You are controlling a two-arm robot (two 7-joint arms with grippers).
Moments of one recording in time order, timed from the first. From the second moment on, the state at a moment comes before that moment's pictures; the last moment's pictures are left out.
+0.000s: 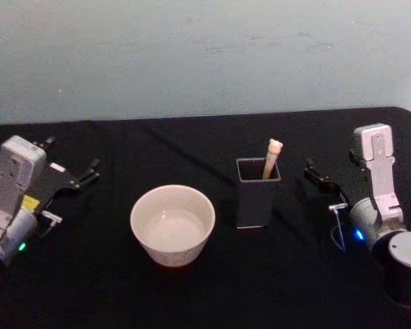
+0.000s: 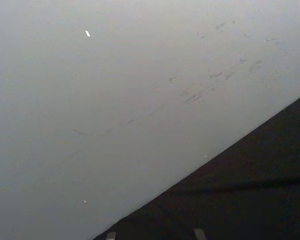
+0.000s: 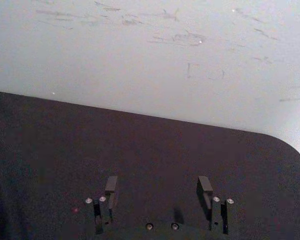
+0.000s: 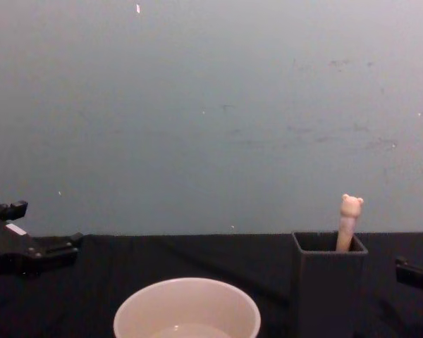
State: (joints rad) left arm -0.20 0.60 0.45 -1.41 -0.25 -0.12 0.03; right arm 0.22 0.33 -0.34 -1.31 0.24 0.06 -0.15
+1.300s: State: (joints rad) left arm -0.20 0.60 0.45 -1.41 -0.25 -0.12 0.03; right arm 0.22 0.33 -0.34 -1.31 0.24 0.06 -0.15
